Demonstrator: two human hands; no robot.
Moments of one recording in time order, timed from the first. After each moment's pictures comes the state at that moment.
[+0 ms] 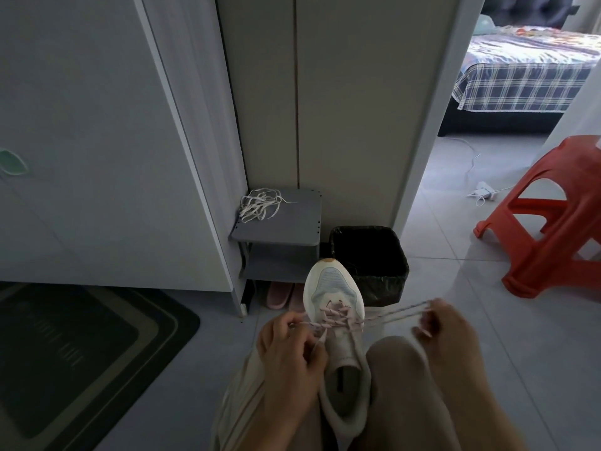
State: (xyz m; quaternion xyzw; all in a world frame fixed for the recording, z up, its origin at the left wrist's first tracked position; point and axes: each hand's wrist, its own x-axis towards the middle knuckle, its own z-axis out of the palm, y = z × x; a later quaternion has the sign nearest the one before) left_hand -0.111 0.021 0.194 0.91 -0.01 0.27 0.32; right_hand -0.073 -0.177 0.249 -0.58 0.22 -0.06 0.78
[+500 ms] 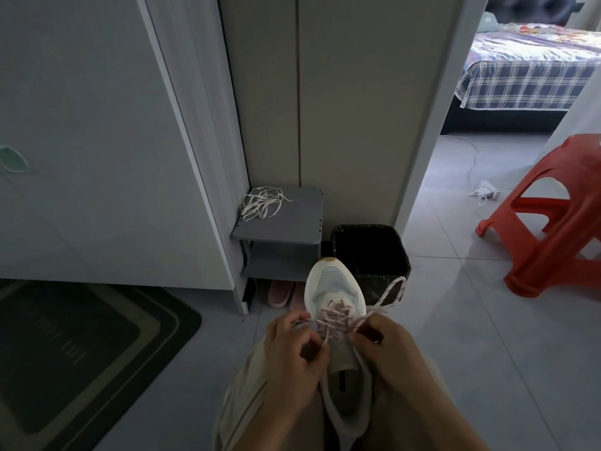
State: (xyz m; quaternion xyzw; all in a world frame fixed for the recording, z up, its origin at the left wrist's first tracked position) left_hand -0.109 0.024 0.191 0.88 0.00 0.23 0.42; right_hand -0.088 -0.132 0.244 -0.91 -0.05 0.08 0.40
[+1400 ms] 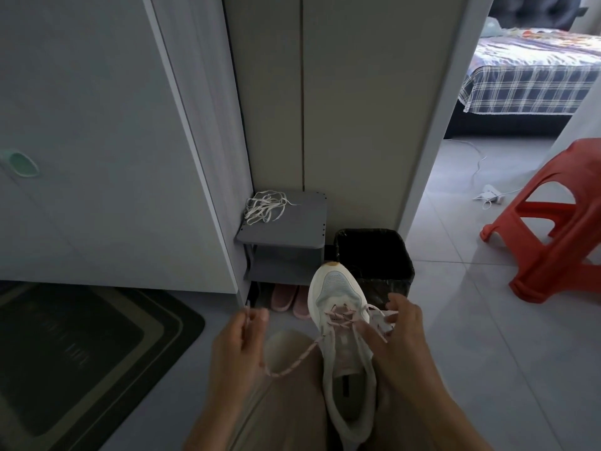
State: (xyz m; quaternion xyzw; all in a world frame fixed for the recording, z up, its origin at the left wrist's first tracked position) left_hand -0.117 0.083 0.235 0.82 0.10 0.14 0.54; right_hand -0.081 -0.129 0.245 -0.91 0.09 0.02 0.41
